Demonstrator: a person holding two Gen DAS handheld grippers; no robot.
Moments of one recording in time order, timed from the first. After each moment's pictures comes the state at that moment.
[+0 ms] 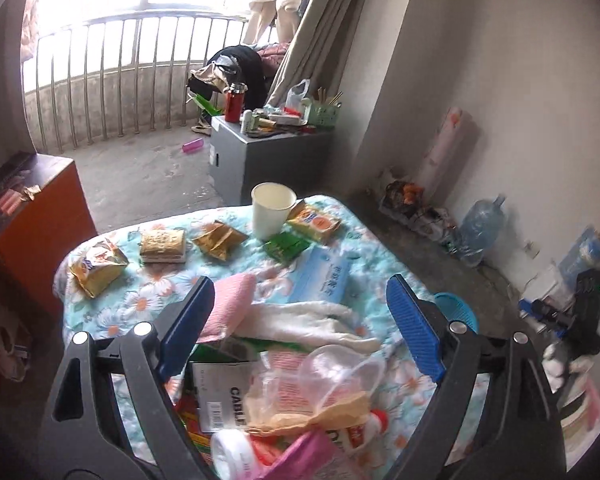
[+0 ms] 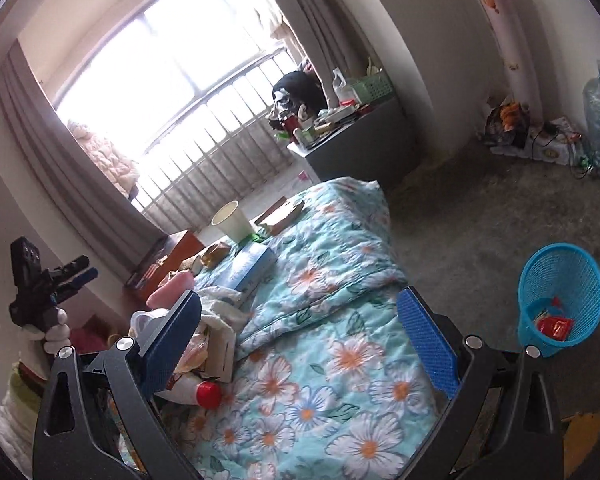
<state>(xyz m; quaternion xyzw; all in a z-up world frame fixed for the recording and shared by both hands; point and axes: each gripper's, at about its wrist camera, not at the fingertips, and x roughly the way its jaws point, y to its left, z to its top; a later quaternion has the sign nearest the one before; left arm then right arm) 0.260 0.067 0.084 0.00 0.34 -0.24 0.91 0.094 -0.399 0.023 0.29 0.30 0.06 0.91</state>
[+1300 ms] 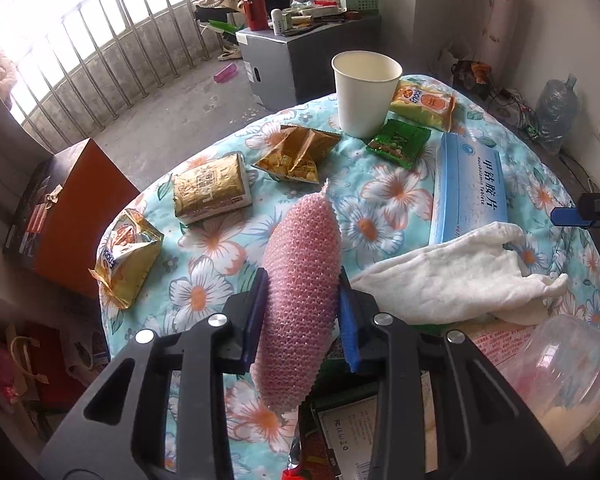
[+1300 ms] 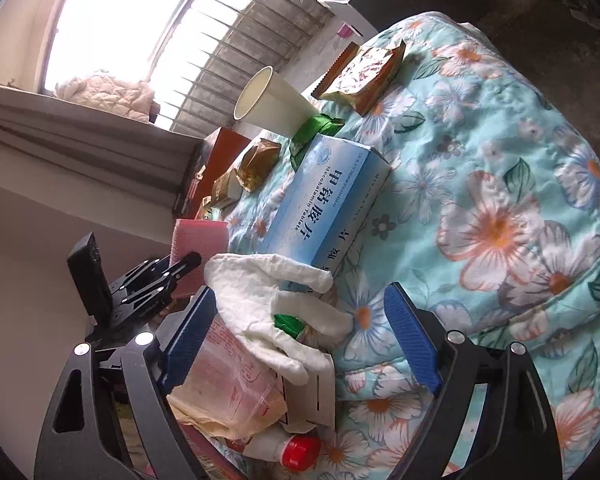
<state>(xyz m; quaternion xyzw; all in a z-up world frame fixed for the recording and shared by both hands) 0.367 0.077 -0.027 0.16 0.47 -0.17 0.85 0.300 -0.283 -0.062 0.37 0.50 0.19 0.76</state>
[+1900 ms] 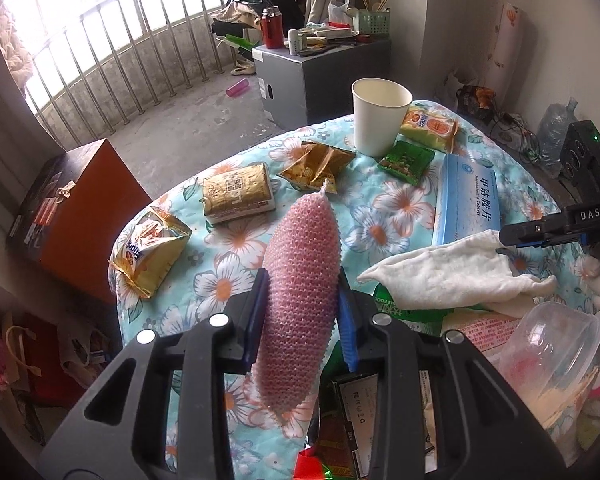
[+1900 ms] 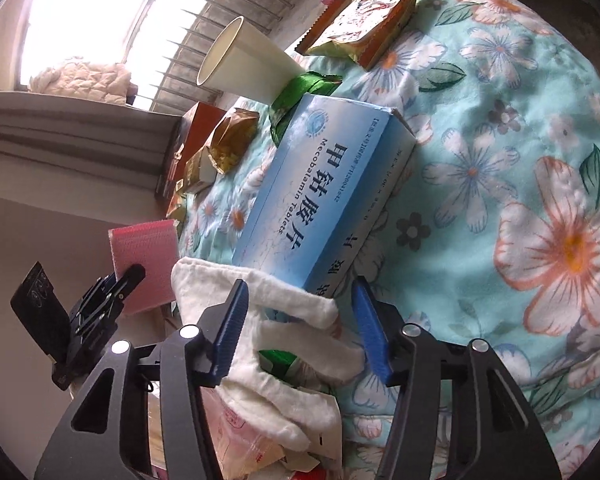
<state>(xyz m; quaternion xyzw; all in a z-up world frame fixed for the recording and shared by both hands) 0.351 0.102 -0.008 0.13 0.45 -0.17 0.87 0.327 -0.247 -0.087 0.35 0.55 0.19 0.73</state>
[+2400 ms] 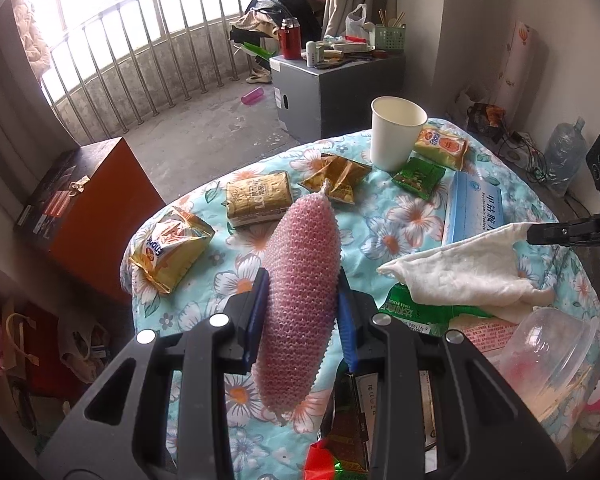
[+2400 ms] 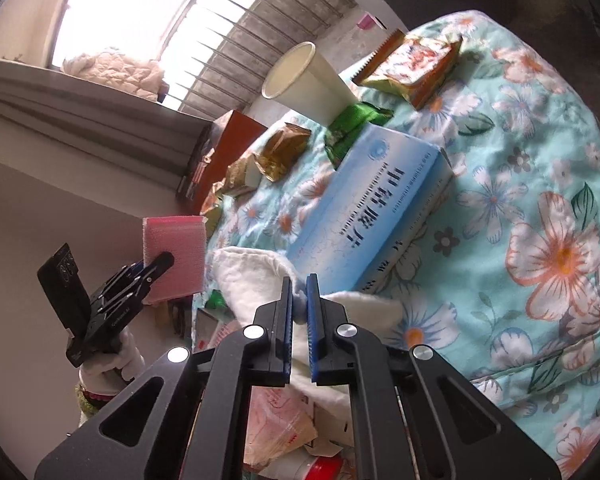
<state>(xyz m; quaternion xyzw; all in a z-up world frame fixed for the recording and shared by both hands) 0.345 0.121 0.006 0.11 0.43 -0.14 0.89 0.307 -0.242 -0.029 0.33 0.49 0.23 0.78</state>
